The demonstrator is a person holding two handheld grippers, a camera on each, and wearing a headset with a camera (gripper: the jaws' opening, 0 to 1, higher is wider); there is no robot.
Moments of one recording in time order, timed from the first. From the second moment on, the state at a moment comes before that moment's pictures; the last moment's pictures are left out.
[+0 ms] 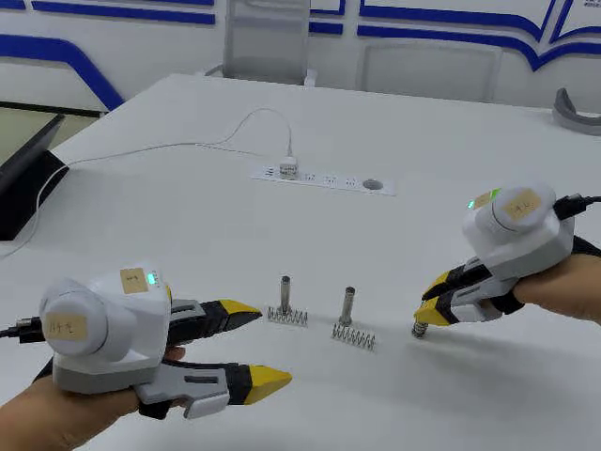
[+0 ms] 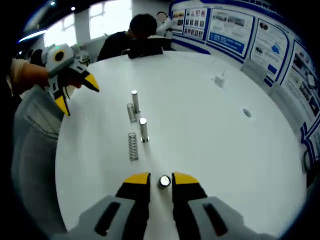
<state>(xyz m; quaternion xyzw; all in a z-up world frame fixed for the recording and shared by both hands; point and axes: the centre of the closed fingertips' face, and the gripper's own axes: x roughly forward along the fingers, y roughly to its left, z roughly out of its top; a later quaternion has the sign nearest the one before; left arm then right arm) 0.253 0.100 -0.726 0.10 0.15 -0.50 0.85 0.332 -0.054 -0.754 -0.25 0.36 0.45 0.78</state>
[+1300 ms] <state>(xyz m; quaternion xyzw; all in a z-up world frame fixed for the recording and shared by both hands) 0.255 0.095 -0.722 0.10 0.15 -0.50 0.84 0.308 0.006 -0.800 -0.30 0.38 0.51 0.71</state>
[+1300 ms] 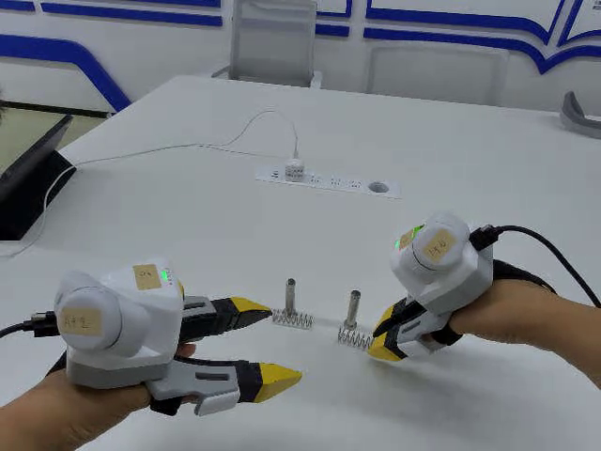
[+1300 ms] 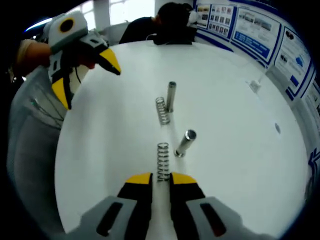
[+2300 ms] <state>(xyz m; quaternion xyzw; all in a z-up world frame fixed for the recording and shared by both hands) 0.255 0.085 -0.723 0.12 0.15 -0.52 0.83 0.286 0.012 -0.770 -0.31 0.36 0.53 0.70</state>
